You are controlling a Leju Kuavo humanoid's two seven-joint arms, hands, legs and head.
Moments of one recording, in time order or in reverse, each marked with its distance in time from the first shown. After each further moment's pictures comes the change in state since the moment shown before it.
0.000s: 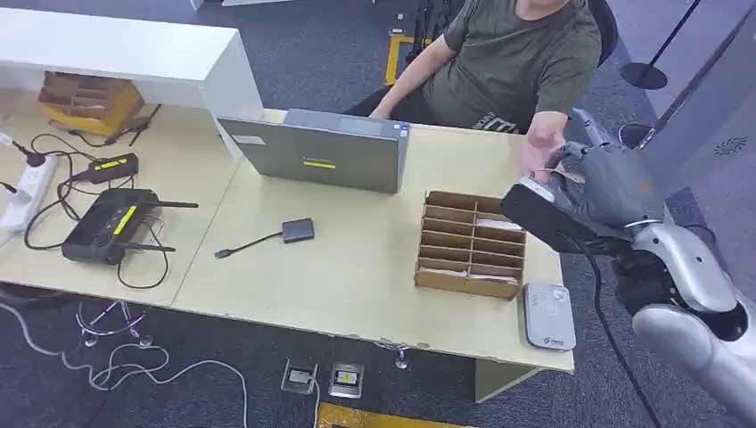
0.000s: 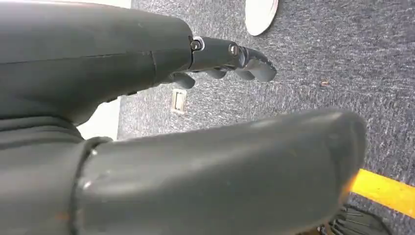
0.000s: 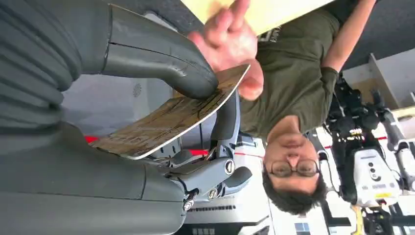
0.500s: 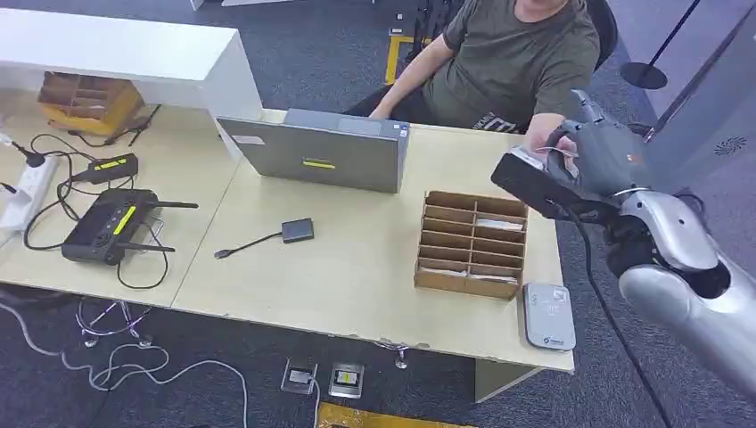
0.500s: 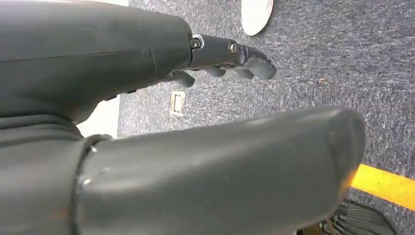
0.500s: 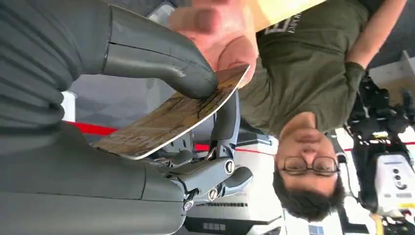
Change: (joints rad) left arm -0.006 -0.012 -0.018 0.000 -0.014 0.010 0.000; right arm -0.113 0.054 0.073 0.161 -0.020 0.011 0.020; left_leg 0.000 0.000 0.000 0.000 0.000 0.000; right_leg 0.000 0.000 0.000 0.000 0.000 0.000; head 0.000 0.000
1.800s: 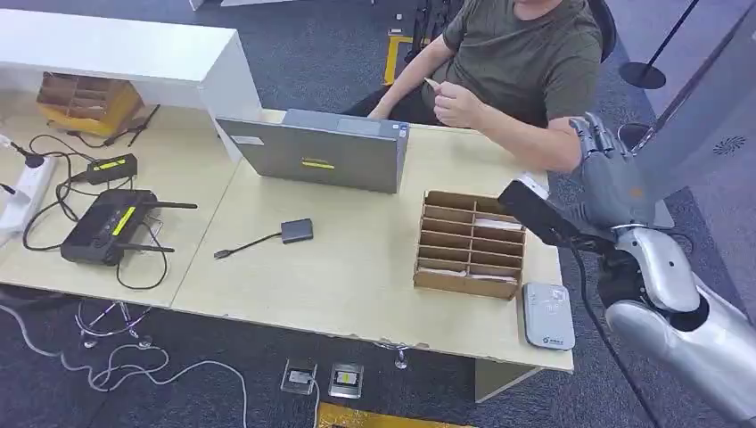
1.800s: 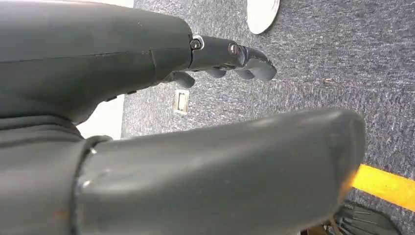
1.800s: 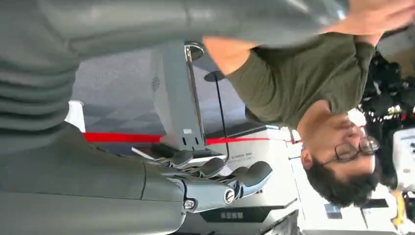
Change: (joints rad) left arm 0.005 0.000 -0.007 0.000 0.023 0.009 0.012; right arm 0.115 -0.038 0.034 -0.036 0.103 -0.205 0.035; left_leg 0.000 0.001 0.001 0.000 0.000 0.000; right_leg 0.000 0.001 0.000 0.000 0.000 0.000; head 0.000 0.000
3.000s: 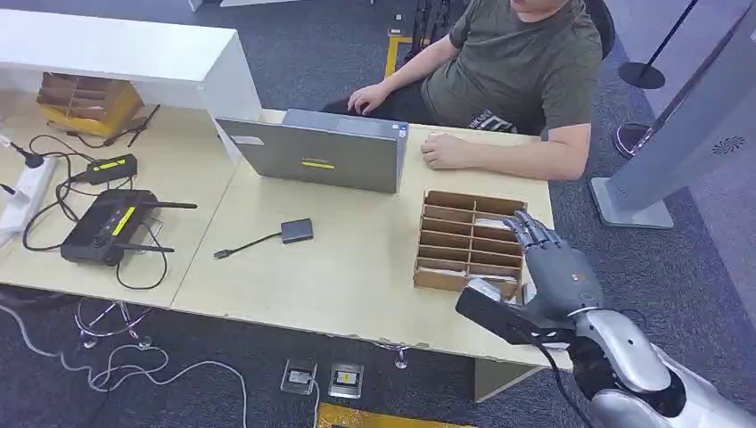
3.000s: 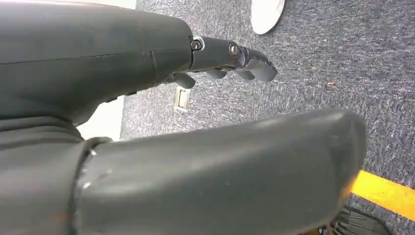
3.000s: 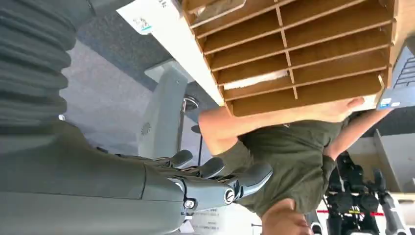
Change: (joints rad) left arm 0.002 0.009 0.000 0.000 0.040 0.006 -0.002; right arm 0.221 -0.048 0.056 -0.208 -0.011 0.144 0.010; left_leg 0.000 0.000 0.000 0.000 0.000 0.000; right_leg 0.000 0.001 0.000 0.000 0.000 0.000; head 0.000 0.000
